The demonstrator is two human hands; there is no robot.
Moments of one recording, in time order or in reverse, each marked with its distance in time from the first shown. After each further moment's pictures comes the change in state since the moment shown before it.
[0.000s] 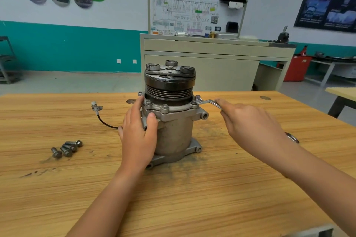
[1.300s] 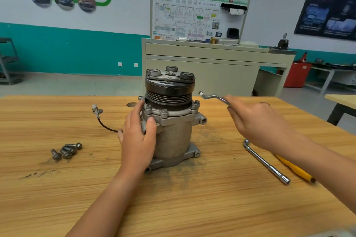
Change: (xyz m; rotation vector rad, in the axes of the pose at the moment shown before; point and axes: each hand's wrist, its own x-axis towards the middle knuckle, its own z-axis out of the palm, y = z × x) left_hand 0.000 -0.001 0.000 -0.010 0.006 -0.012; right_hand 0.012 0.034 0.004 0.047 0.118 -0.182
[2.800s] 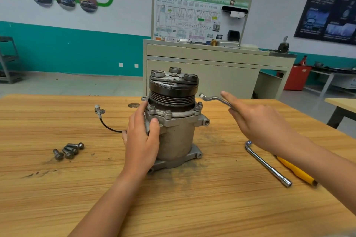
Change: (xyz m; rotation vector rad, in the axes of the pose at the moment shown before) left_hand 0.001 0.001 0.001 -0.011 -0.022 -0.026; right_hand 0.002 0.000 0.000 0.008 -0.002 0.042
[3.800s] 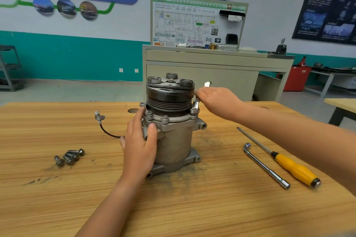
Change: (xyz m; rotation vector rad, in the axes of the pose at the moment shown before) left_hand -0.001 0.000 0.000 0.010 0.008 -0.001; right_hand 0.090 0.004 0.041 -0.270 -0.112 -0.321
